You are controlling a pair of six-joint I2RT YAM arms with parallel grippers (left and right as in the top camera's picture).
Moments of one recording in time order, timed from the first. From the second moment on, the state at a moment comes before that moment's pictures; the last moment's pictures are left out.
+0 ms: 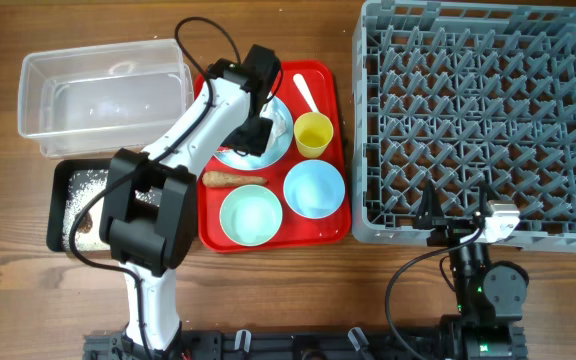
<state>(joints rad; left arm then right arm) -0.41 2.10 1.65 -1.10 -0.14 -0.13 -0.01 0.02 0.01 0.00 -0.04 0.18</state>
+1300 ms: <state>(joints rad) -0.26 2.06 1.53 -0.89 -0.21 0.03 -0.01 0.02 0.01 0.00 -0.04 0.18</state>
